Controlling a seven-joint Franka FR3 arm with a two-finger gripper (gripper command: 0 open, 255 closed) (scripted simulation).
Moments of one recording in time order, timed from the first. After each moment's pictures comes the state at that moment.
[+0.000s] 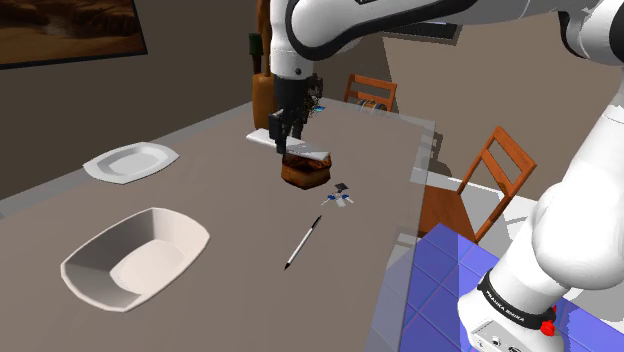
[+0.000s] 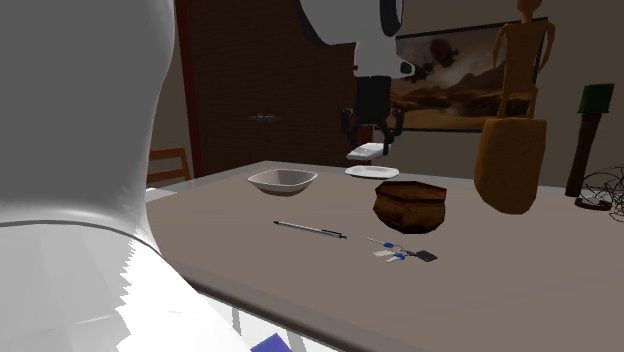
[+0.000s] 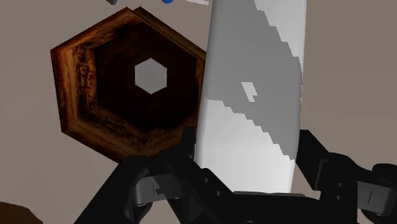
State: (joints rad) arm 0.15 0.06 0.31 -1.83 -0.01 1.89 0.04
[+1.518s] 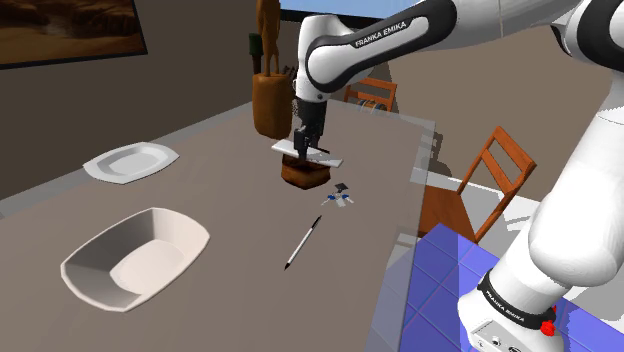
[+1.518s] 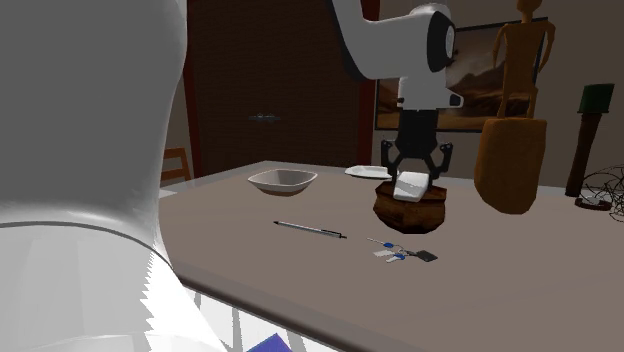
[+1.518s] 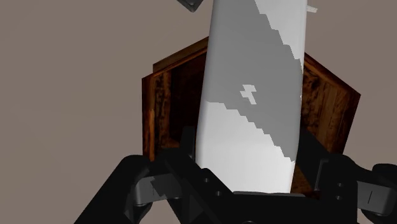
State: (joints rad) arm 0.05 0.09 0.23 -1.96 -0.01 2.06 -0.13
